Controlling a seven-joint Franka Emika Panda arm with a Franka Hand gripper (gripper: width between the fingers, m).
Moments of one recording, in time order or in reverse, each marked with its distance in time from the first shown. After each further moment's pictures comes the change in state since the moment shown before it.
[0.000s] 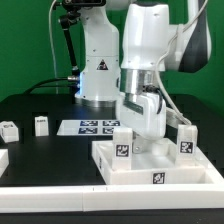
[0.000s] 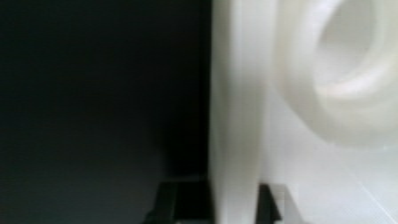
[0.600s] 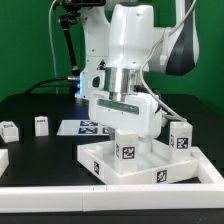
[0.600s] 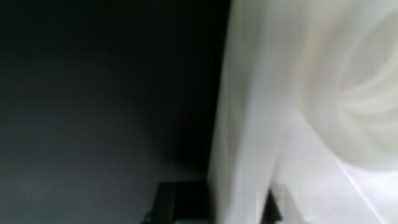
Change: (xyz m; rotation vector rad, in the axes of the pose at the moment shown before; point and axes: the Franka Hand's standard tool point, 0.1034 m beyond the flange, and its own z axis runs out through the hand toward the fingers) arm 0.027 0.007 0.003 -0.007 0.017 -0.311
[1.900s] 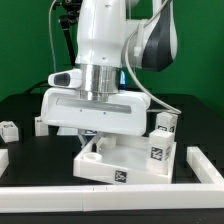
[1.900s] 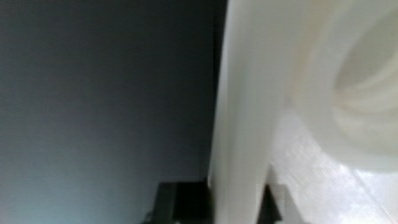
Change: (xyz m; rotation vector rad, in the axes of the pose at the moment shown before) arm 0.064 -0.002 0.001 0.002 -0.032 -0.795
